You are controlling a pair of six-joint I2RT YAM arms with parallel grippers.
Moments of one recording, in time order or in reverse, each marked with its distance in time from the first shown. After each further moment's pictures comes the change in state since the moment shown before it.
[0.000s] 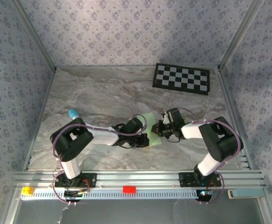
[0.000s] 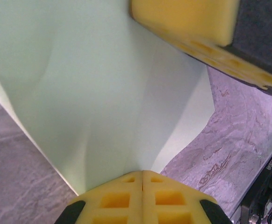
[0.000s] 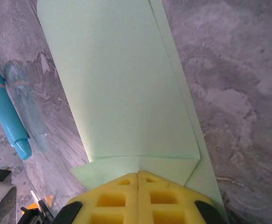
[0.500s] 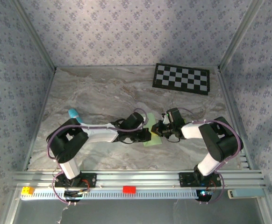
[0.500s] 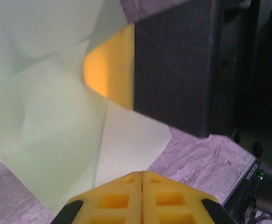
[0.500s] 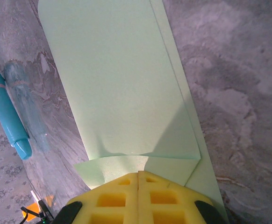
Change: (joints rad) left arm 0.027 -0.039 0.085 -0.064 -0.032 0.051; right arm 0.000 0.000 0.000 0.000 0.000 0.000
